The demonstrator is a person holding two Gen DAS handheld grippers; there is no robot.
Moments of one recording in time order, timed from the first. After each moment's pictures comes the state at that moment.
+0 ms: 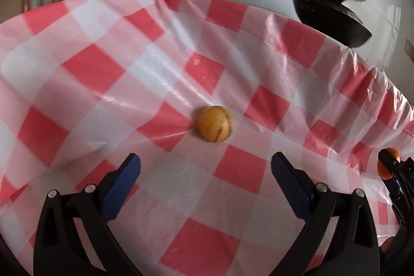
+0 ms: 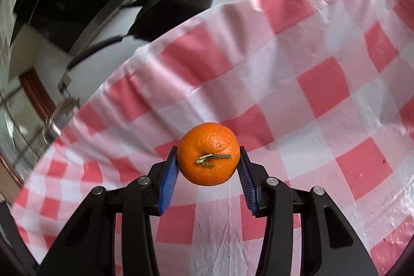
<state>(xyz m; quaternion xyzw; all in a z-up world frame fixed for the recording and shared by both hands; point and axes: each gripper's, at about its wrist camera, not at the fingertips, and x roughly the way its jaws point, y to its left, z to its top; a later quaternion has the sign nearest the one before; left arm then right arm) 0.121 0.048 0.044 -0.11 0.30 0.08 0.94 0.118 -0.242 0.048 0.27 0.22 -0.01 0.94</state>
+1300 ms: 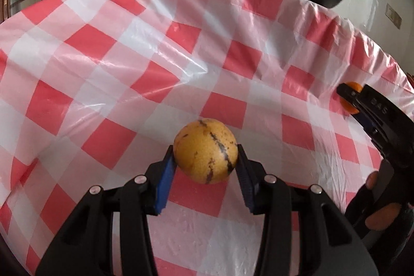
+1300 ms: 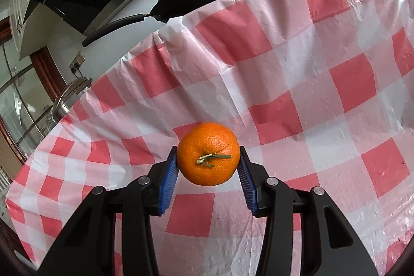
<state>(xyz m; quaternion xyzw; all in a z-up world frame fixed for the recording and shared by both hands) 0.067 0.034 0.034 -0.07 0.36 0.04 0.93 0.118 -0.210 0.045 0.22 0.24 0.04 0.95</state>
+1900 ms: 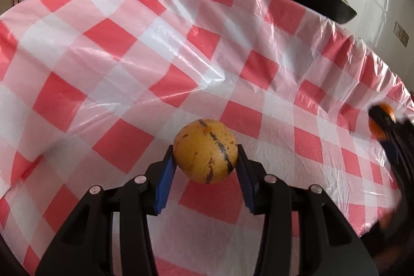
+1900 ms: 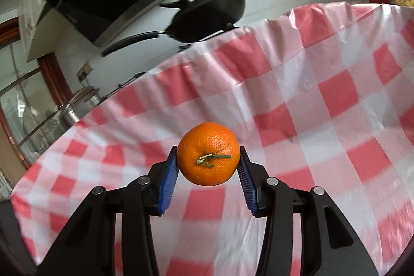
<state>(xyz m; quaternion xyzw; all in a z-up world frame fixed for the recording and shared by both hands) 0.063 0.056 0.038 -0.10 0.35 0.05 0.93 0.060 -0.192 0.064 0.21 0.20 0.04 0.96</state>
